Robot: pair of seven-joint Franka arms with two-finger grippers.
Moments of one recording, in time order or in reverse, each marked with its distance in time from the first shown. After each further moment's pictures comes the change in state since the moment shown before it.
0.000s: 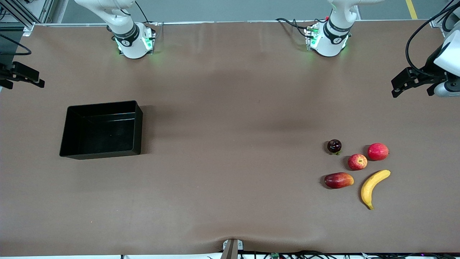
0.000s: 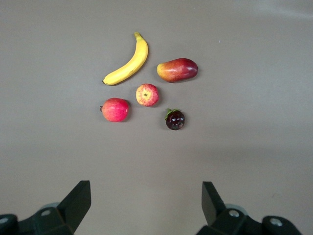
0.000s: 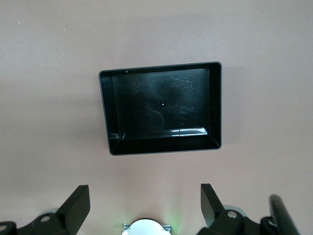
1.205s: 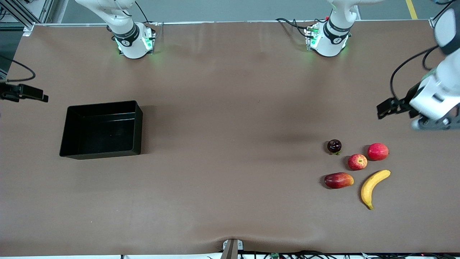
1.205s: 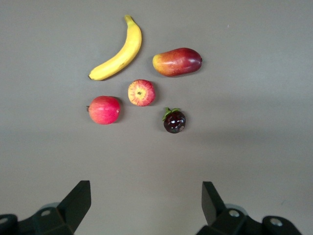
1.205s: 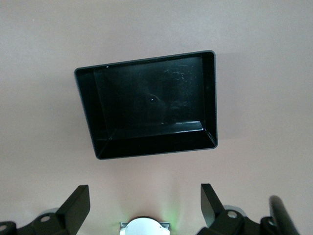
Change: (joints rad) left arm 0.003 0.181 0.000 -0.006 0.000 0.074 0.000; right arm -0.058 0.130 -0.002 0.003 -0.011 0.031 0.000
